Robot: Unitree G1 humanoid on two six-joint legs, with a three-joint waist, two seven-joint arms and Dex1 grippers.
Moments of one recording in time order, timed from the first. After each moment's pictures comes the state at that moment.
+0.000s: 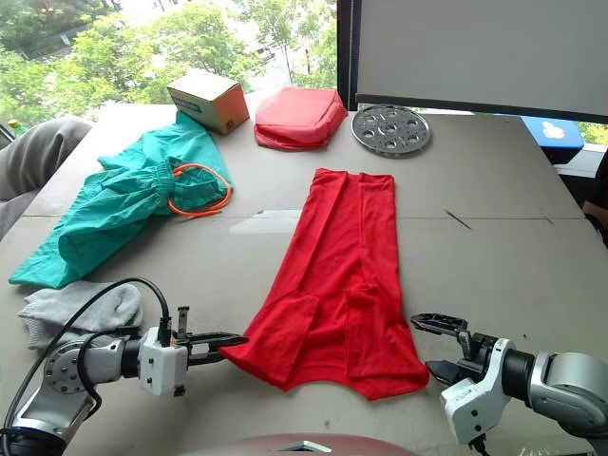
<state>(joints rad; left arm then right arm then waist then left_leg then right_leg) 0.21 0.84 -0.02 0.09 -0.20 -0.82 -1.15 0.46 -0.89 -0.16 -0.46 -0.42 -0.72 0.74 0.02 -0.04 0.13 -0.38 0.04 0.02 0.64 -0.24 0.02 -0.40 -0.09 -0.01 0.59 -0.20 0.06</state>
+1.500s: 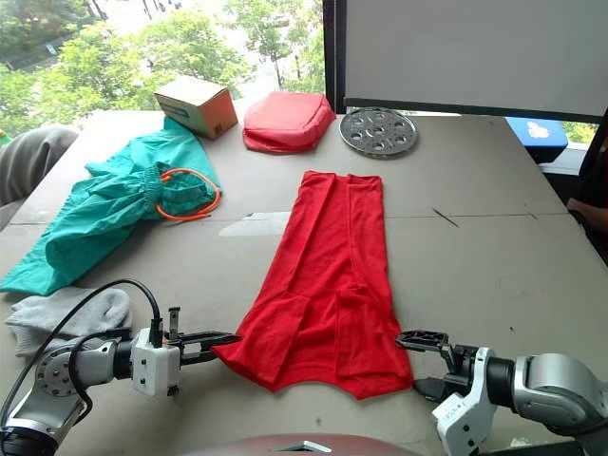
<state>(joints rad) 0.20 0.87 -0.04 0.17 -0.20 -0.89 -1.10 0.38 -0.90 0.04 -0.39 -0.41 -0.76 0.71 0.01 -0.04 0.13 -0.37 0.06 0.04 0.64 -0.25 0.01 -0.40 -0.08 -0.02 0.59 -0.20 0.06</state>
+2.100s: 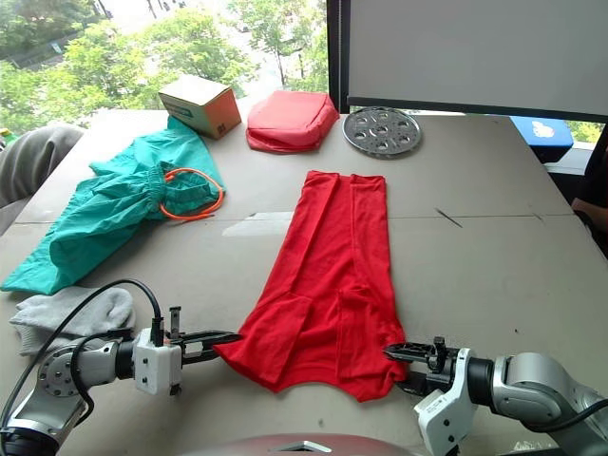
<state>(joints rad) 0.20 0.87 -0.04 0.17 -0.20 -0.88 -1.08 0.34 -0.90 0.13 -0.40 -0.40 -0.68 0.74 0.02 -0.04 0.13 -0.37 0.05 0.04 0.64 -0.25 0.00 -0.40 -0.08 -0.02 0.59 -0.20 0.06</state>
